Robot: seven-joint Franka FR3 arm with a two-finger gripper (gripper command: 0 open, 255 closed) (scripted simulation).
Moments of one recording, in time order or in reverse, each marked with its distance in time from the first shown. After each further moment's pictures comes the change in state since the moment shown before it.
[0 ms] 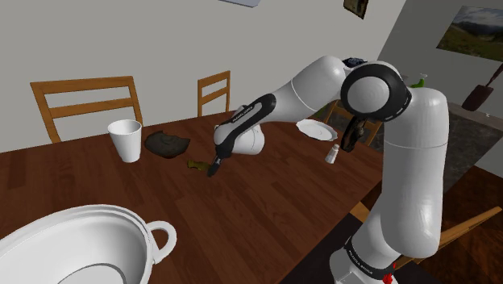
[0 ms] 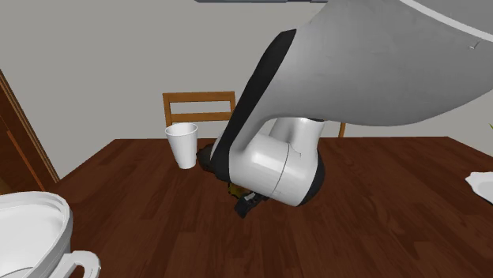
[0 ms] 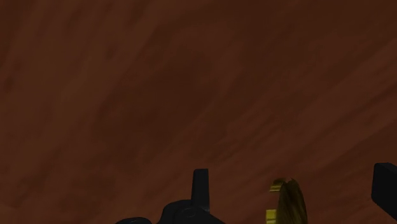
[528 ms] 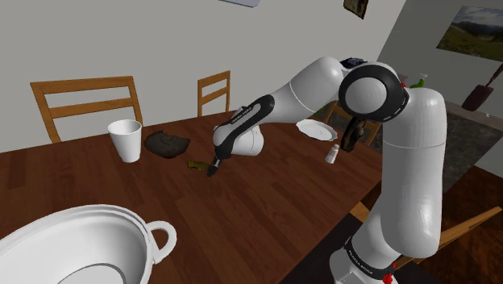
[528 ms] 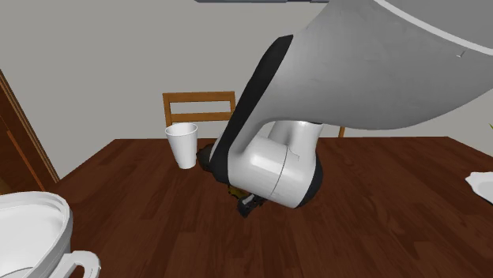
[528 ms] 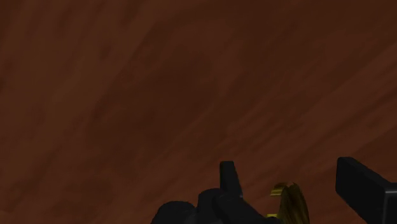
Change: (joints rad) arm -0.001 0.013 0.005 0.006 0.004 0.008 -0.003
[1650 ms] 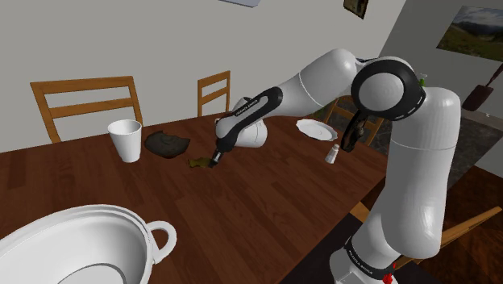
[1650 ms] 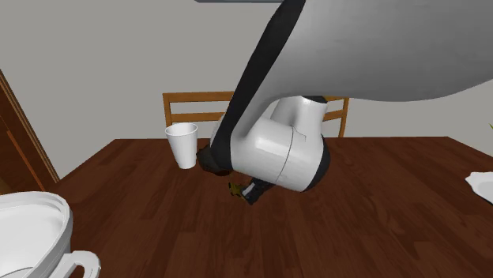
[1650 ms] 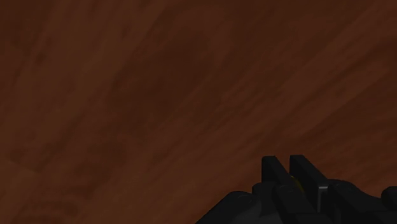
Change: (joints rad) arm 0.031 -0.081 -0.044 -0.015 -0.052 -0.066 0.058
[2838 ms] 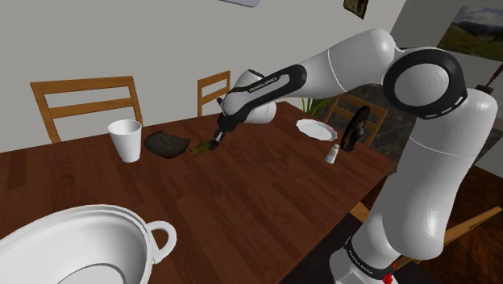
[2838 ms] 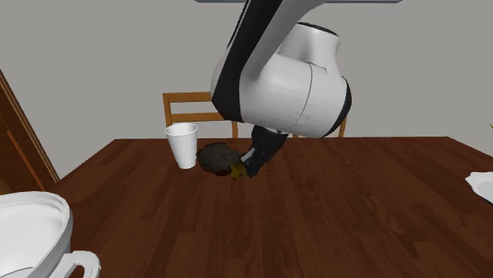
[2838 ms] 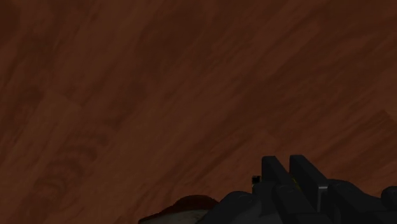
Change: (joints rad) arm 0.049 -0.177 -0.075 0.021 -0.149 -0.190 0.153
